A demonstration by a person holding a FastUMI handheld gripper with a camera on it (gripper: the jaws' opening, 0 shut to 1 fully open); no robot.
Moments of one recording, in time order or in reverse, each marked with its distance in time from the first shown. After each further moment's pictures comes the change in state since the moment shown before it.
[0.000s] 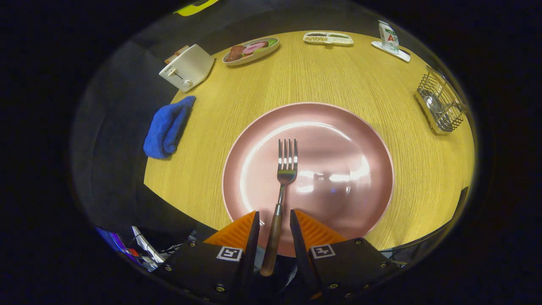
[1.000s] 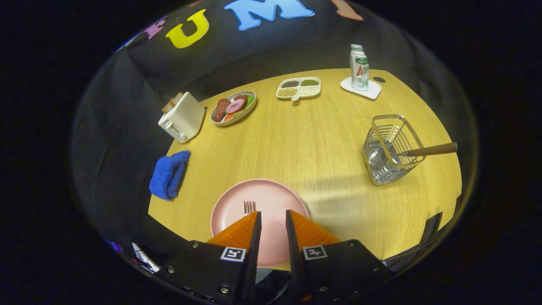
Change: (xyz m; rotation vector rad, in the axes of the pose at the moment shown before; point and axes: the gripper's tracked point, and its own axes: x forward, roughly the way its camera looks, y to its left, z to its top) arm -0.089 -0.051 0.080 0.033 -0.268 -0.022
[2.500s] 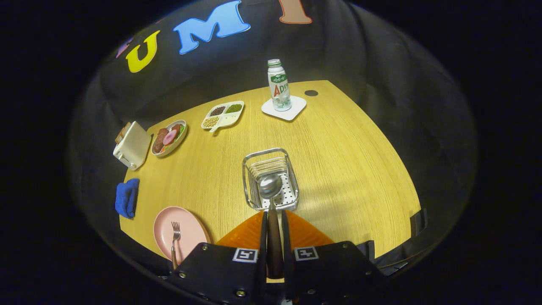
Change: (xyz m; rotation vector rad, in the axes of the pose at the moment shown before) arm -0.074 -0.197 0.073 0.073 -0.136 -0.283
